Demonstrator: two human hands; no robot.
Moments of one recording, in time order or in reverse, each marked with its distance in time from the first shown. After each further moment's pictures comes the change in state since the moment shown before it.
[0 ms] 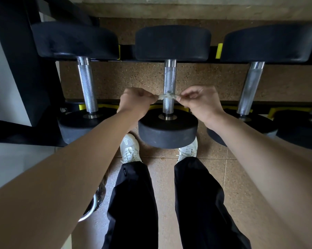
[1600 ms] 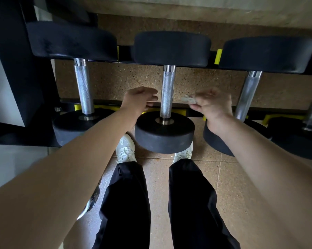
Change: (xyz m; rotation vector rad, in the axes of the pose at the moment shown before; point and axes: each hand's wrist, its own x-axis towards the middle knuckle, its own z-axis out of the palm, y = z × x) left_hand -0.003 0.014 0.001 -0.327 -0.202 -0.063; right_hand 0.008 0.000 -0.015 0.423 0.212 0.362
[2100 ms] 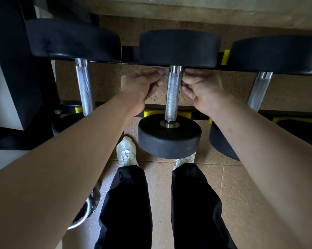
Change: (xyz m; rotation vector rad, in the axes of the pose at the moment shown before) left_hand 0.019 0.035 -0.003 -0.393 0.018 0.004; right_hand 0.021 -0.037 0.054 0.206 -0.117 0.121
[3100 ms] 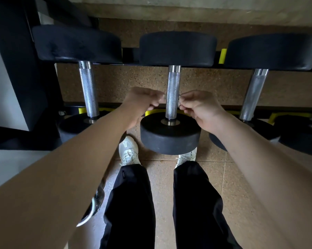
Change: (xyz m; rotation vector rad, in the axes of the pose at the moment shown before) left_hand -0.023 -0.018 -0.020 0.509 -0.119 0.020; right_hand -0.027 0.034 -0.033 -0.306 -0.178 -0.023
